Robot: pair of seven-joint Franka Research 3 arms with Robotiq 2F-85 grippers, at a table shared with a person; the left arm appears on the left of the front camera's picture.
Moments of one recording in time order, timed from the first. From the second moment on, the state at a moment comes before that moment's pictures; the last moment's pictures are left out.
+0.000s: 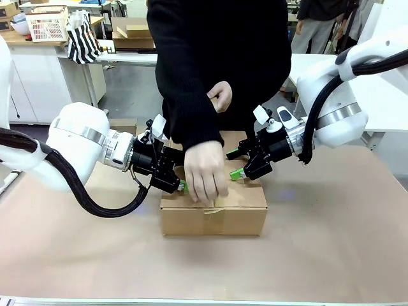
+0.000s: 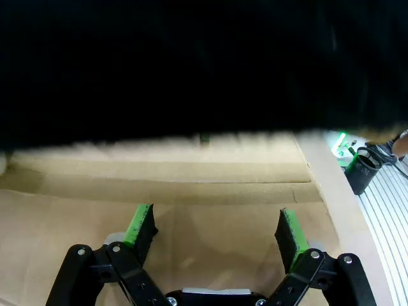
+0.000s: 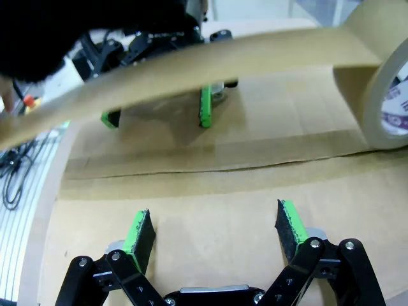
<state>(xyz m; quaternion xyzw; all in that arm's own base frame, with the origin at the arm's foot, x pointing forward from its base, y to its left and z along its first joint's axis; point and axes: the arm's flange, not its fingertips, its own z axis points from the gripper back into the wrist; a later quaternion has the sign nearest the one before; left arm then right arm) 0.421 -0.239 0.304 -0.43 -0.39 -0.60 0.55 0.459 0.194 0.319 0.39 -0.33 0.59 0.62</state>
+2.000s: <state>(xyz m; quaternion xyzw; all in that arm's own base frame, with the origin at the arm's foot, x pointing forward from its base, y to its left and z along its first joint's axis) 0.421 -0.239 0.304 -0.43 -0.39 -0.60 0.55 0.458 0.194 0.319 0.39 -0.33 0.59 0.62</state>
